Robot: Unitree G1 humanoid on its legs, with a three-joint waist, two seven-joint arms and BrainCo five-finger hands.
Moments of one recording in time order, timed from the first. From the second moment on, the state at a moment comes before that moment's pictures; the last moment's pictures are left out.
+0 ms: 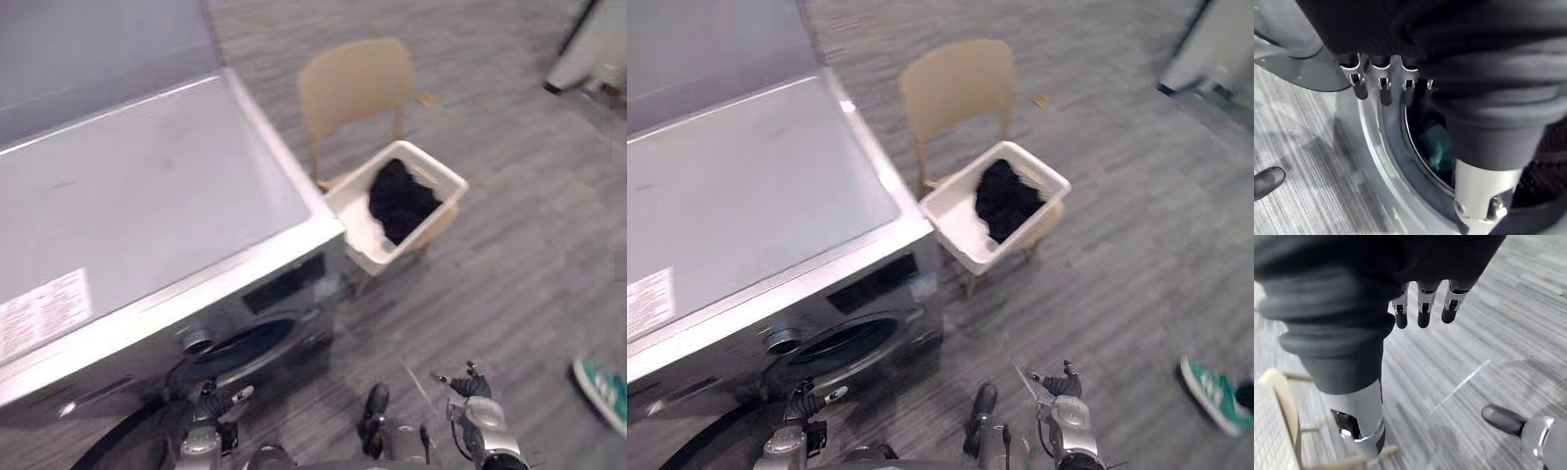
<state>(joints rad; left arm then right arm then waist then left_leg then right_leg) 0.14 0.09 0.17 0.76 0.05 -0.01 0.18 -0.04 -0.13 -0.25 0.82 -0.01 0.03 -0.22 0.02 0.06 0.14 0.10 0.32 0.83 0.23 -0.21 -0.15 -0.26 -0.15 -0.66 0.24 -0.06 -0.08</state>
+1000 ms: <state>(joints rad) 0.16 0.01 0.15 0.70 0.01 -0.01 0.24 -0.03 -0.14 -0.15 0.84 -0.05 0.03 -0.22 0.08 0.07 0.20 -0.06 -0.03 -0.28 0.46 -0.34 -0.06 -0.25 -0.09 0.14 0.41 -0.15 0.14</state>
